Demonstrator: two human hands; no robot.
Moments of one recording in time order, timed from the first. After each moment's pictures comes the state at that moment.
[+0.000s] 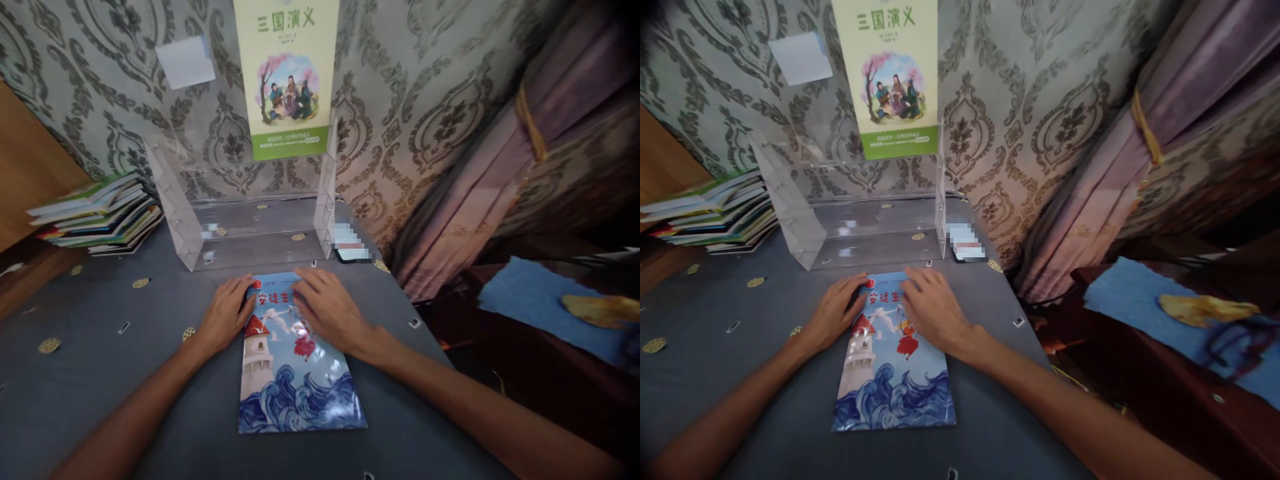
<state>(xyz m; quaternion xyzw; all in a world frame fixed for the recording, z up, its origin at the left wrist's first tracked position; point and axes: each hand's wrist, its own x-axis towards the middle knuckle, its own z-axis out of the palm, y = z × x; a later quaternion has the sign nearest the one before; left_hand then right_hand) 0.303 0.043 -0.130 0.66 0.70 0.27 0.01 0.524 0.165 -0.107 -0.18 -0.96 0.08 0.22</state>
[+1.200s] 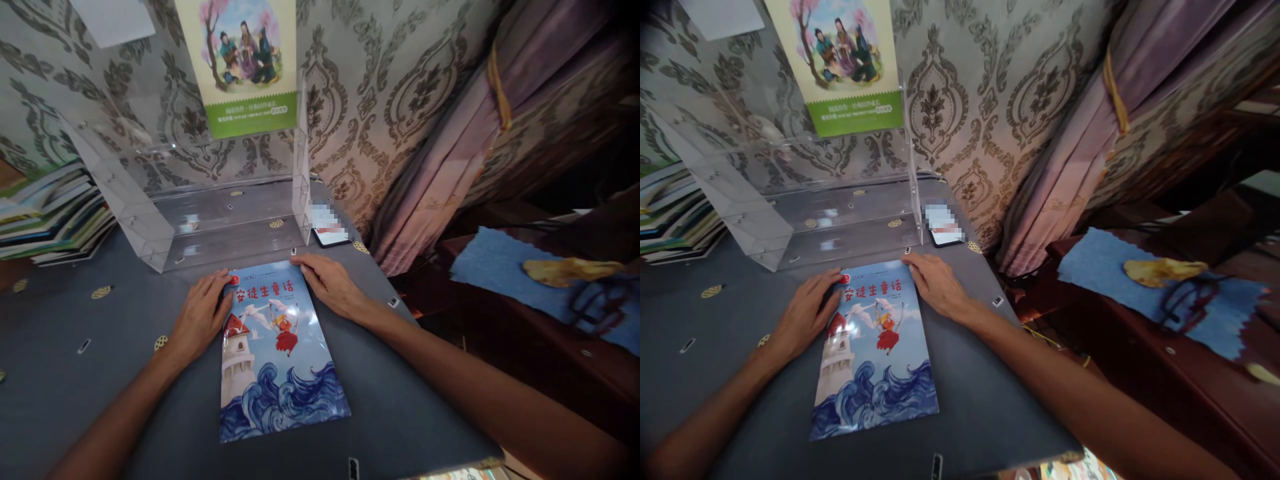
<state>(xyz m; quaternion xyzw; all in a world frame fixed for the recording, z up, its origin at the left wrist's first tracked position) 0.301 0.043 -0.129 0.67 0.70 0.24 -0.01 0.549 0.209 -0.131 -0.26 -0.90 0.25 0.25</state>
